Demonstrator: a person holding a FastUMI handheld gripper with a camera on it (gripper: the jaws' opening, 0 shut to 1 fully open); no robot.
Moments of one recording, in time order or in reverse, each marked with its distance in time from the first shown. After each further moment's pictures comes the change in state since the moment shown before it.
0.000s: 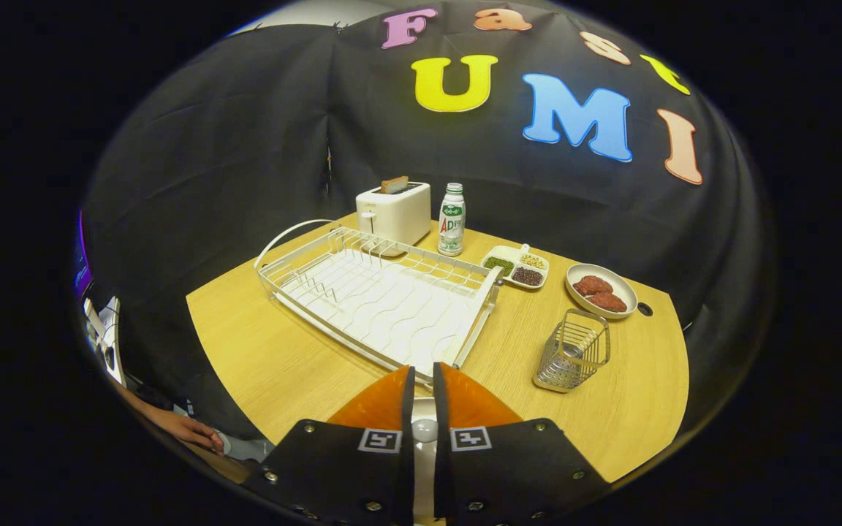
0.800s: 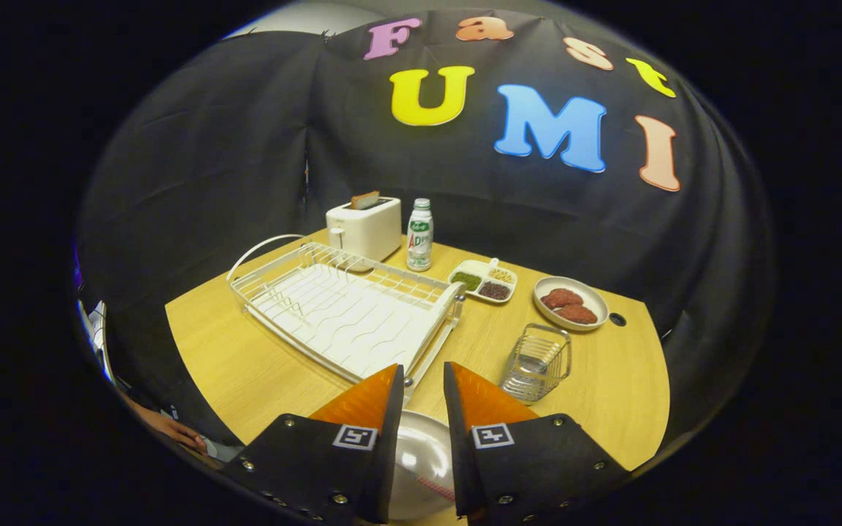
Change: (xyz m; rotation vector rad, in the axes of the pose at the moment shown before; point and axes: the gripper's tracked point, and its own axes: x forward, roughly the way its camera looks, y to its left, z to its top) arm -0.029 -0.069 0.028 0.033 -0.119 -0.153
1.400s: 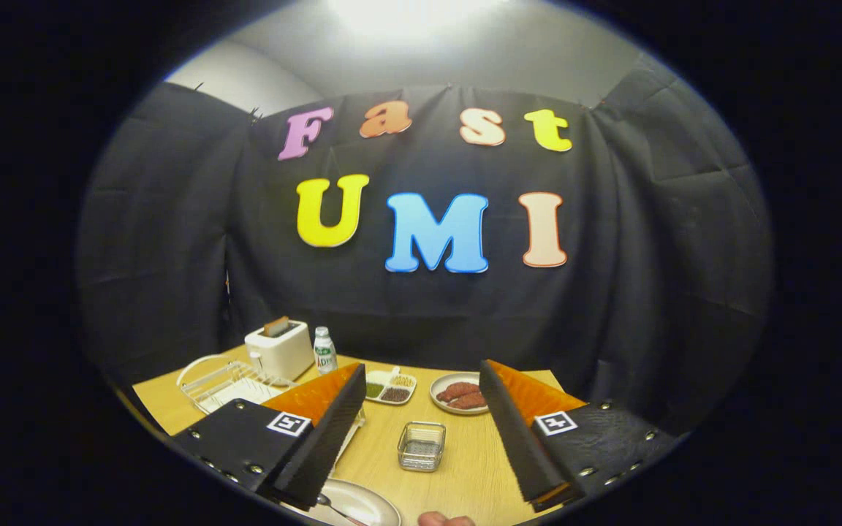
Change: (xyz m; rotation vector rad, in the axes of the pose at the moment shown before) arm -0.083 -0.124 0.117 0.154 -0.417 -0.292
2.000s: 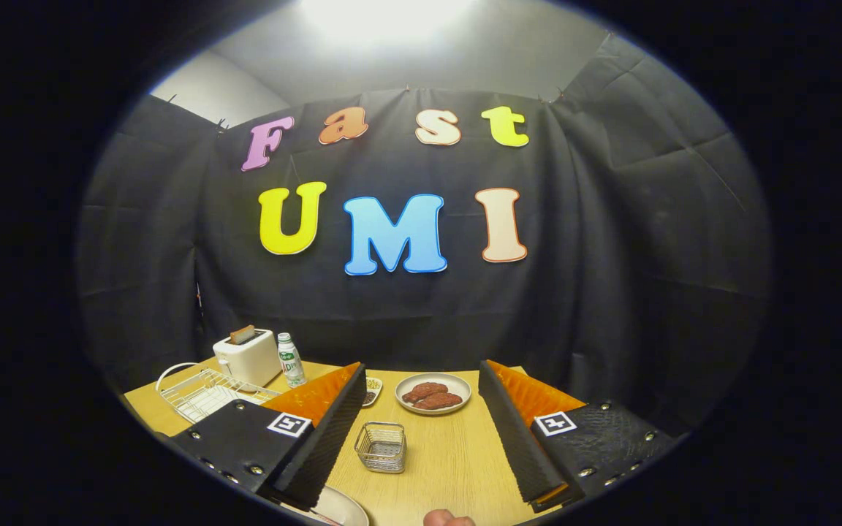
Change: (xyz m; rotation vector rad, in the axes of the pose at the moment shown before) arm -0.002 -0.060 -0.030 0.038 0.009 -0.064
